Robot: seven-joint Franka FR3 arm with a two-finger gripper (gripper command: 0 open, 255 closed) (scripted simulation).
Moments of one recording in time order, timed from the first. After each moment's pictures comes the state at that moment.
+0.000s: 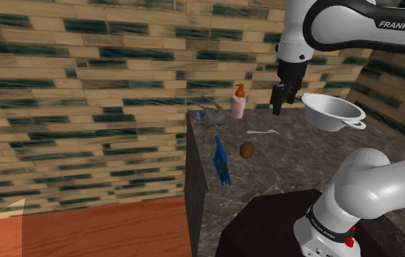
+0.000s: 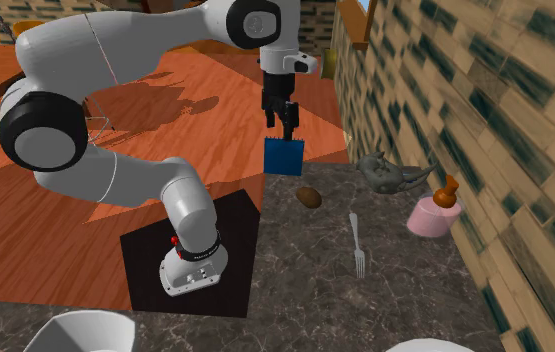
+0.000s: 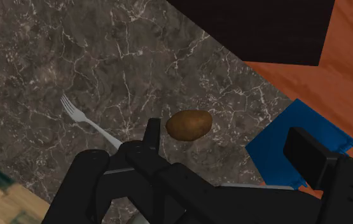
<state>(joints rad) 0.02 -0.80 0.06 -2.35 -0.10 1.46 0.06</state>
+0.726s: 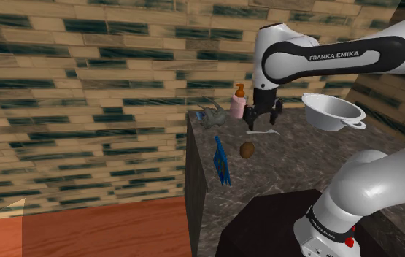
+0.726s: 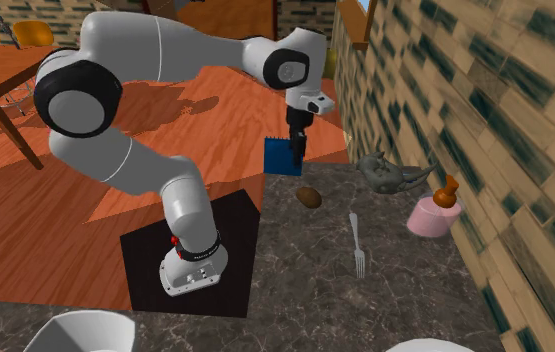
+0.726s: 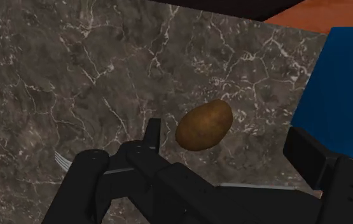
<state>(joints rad) -0.11 -0.60 0.13 -2.47 -0.03 1.72 0.45</state>
